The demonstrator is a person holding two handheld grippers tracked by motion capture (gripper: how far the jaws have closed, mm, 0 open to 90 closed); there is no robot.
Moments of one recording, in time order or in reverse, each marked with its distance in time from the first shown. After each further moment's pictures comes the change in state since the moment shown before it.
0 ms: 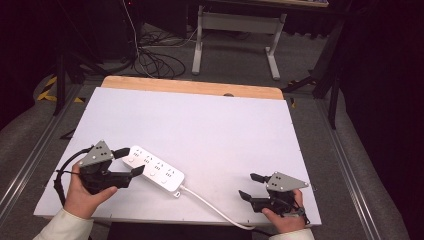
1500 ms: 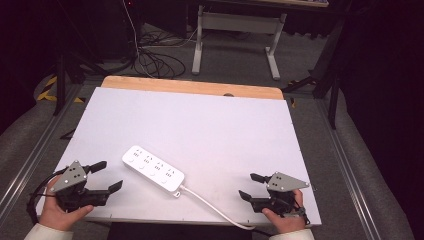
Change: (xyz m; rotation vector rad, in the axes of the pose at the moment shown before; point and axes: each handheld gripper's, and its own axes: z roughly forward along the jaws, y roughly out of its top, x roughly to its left) left arm 0.023 -0.075 -0.026 -0.058 0.035 0.010; right arm 0.000 0.000 -0.001 -0.010 0.005 0.009
